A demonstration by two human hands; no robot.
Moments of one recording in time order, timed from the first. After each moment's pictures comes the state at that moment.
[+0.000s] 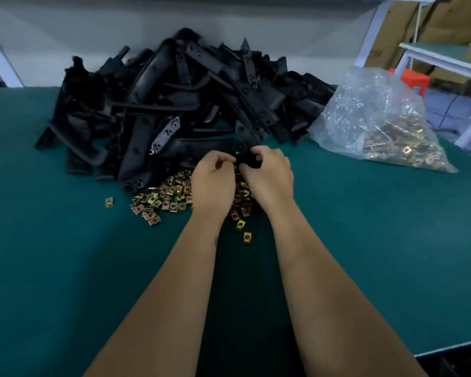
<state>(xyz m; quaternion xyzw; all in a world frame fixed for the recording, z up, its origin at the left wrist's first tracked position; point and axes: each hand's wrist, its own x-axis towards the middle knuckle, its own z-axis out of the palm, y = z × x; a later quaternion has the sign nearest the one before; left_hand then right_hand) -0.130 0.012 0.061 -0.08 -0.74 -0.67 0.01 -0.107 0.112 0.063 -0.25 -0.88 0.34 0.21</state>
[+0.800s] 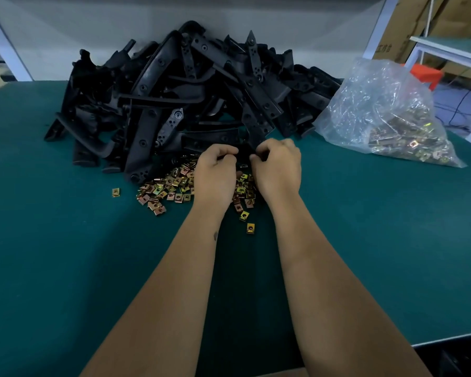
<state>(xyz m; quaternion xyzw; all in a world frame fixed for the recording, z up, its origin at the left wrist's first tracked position) -0.127 0.007 0.062 -0.07 -0.68 -0.73 -0.03 -0.102 0.111 0.066 -0.26 -0.88 0.28 0.28</state>
